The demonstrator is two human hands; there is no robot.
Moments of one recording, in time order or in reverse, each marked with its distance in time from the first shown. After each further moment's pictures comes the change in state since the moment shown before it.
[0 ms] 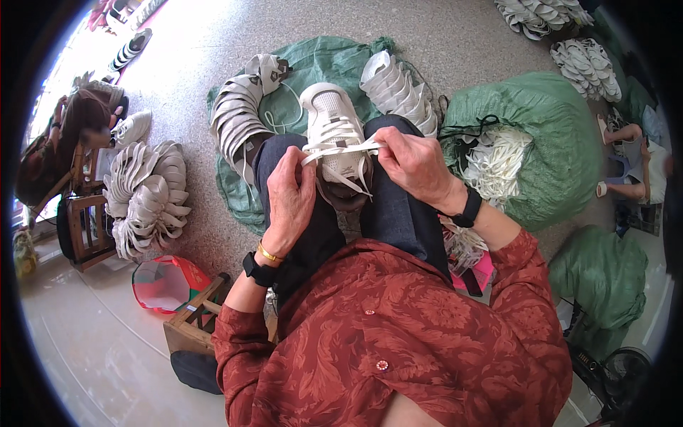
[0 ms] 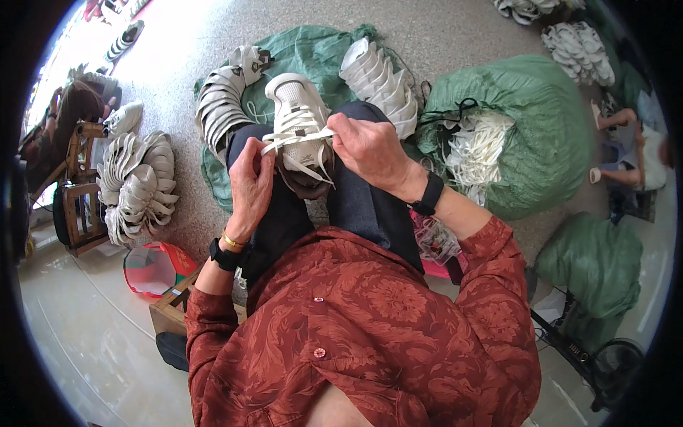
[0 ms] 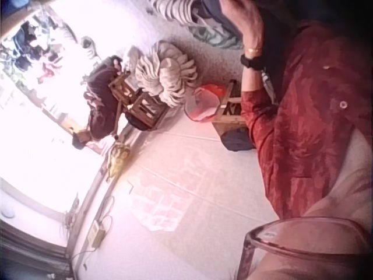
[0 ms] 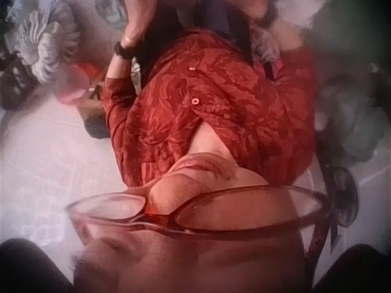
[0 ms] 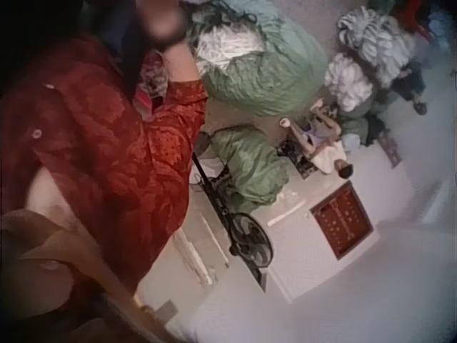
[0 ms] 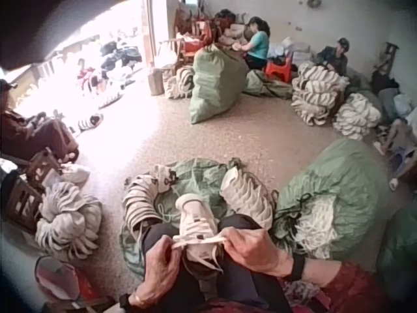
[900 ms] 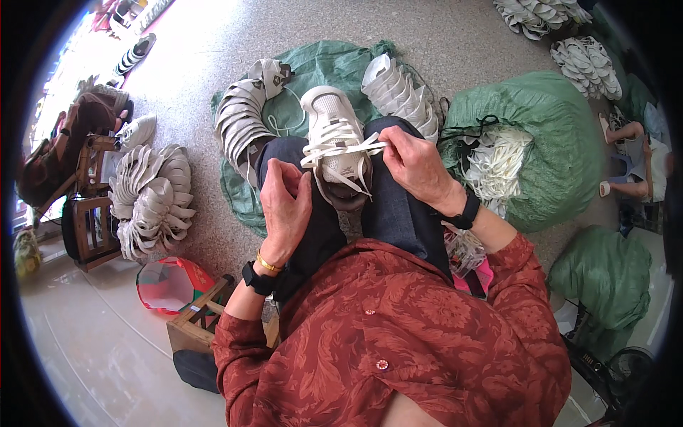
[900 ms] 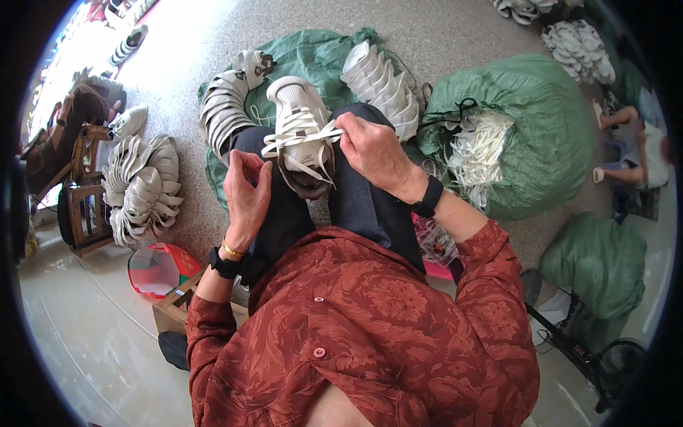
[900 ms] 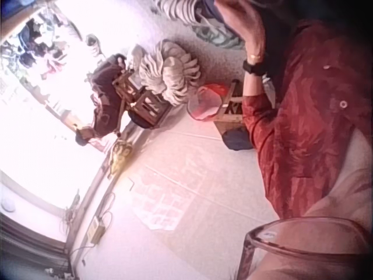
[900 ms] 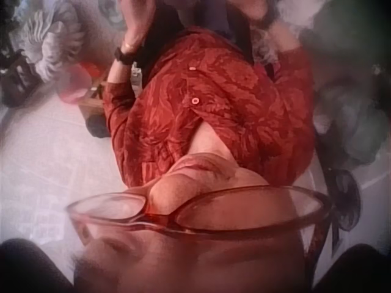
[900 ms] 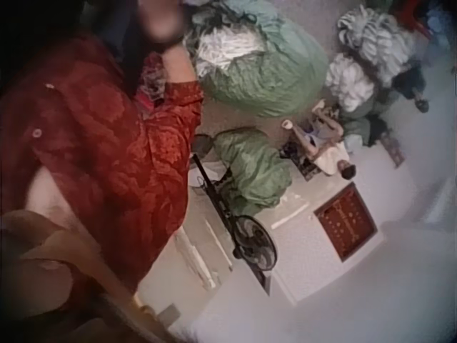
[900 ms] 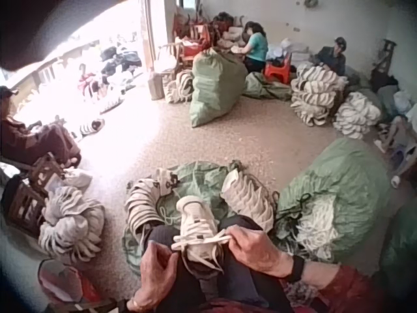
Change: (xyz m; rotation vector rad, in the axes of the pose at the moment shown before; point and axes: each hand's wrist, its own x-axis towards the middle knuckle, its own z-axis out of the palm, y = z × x) left_hand -0.014 0.014 -0.009 0.106 0.133 0.068; right_hand -0.011 0.005 0.007 0.131 0.052 0.141
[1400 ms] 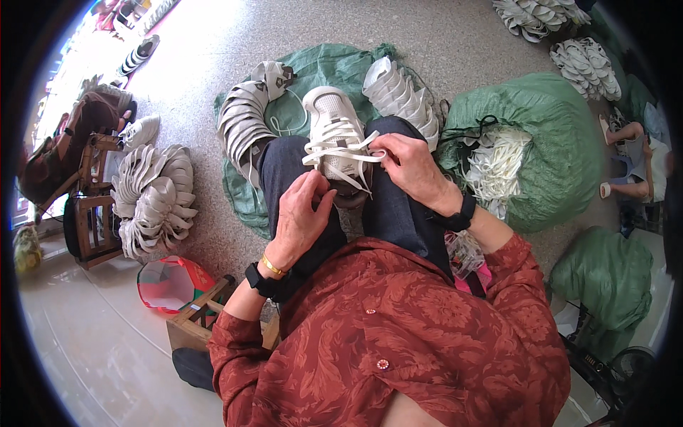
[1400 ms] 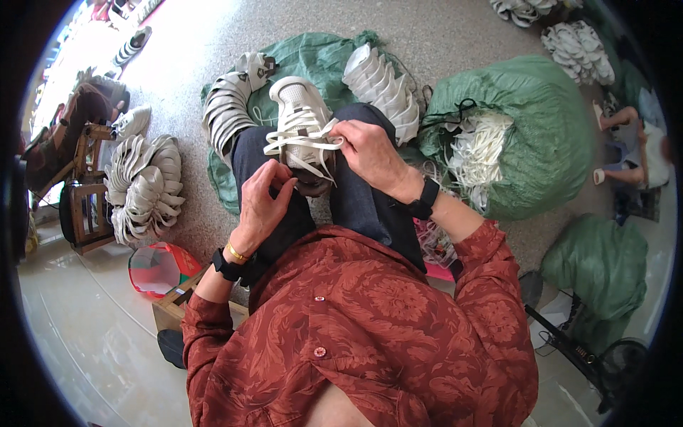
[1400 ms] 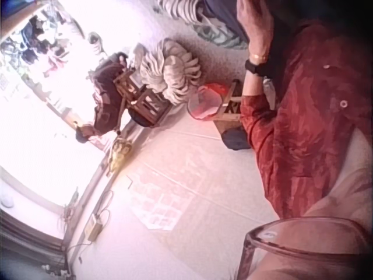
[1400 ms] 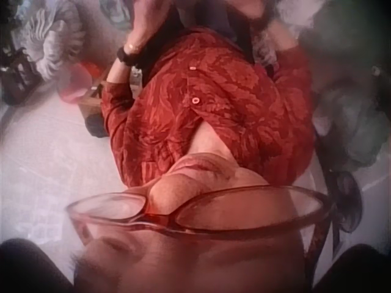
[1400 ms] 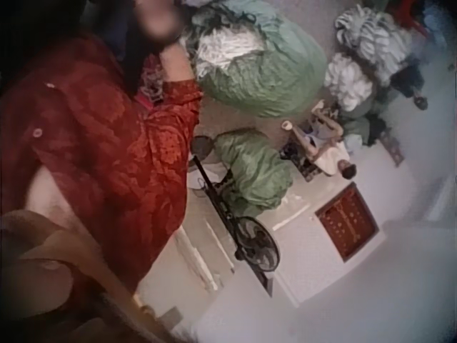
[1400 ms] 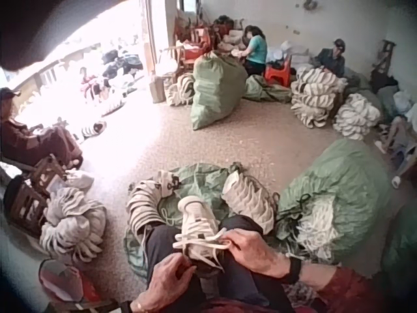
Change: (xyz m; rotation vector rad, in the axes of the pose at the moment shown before) left_hand -0.014 0.006 -0.001 0.011 -0.298 0.138; right_hand -0.006 0.002 0.007 0.097 -0.104 0.066
